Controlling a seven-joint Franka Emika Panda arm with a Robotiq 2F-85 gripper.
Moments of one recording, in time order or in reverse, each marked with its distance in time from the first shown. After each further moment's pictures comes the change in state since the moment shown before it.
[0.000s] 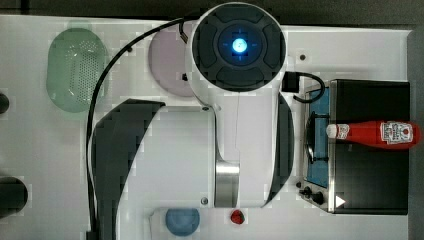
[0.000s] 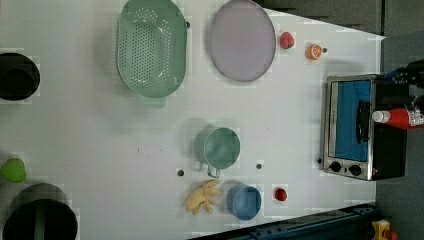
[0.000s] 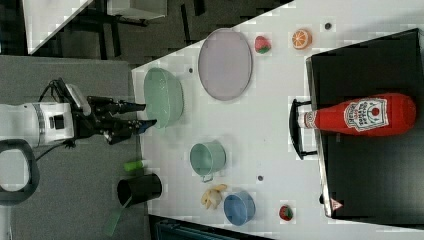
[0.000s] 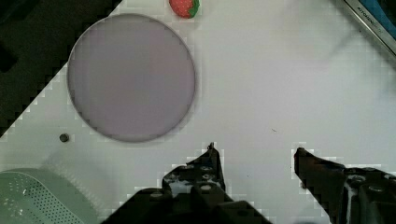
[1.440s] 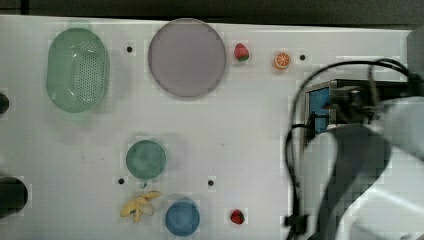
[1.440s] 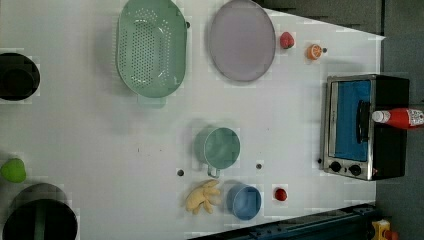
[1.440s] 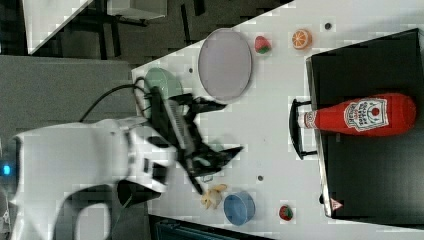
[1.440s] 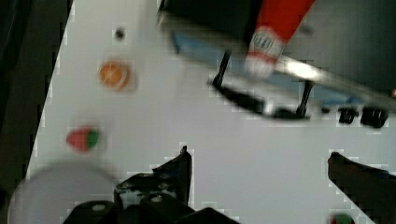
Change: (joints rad) arm -0.016 -0.004 -0.446 -0.097 0.007 0.141 0.003
